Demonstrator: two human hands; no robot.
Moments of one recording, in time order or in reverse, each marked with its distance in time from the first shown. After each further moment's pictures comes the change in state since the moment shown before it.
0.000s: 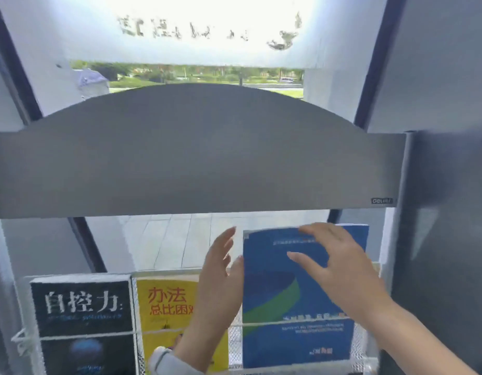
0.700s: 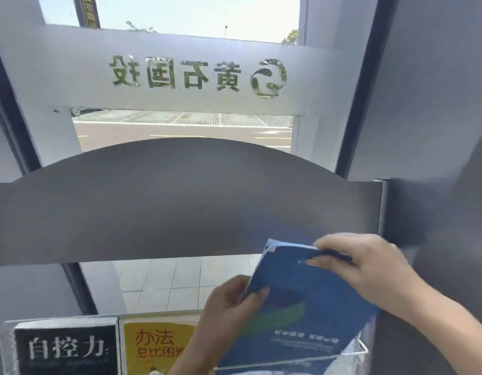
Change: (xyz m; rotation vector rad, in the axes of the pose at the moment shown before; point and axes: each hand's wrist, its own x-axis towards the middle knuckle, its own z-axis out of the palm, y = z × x) left_hand 0.018 0.024 0.007 -0.139 -0.279 -0.051; right_hand 0.046 -0.012 -0.087 -0.164 -0.068 -0.134
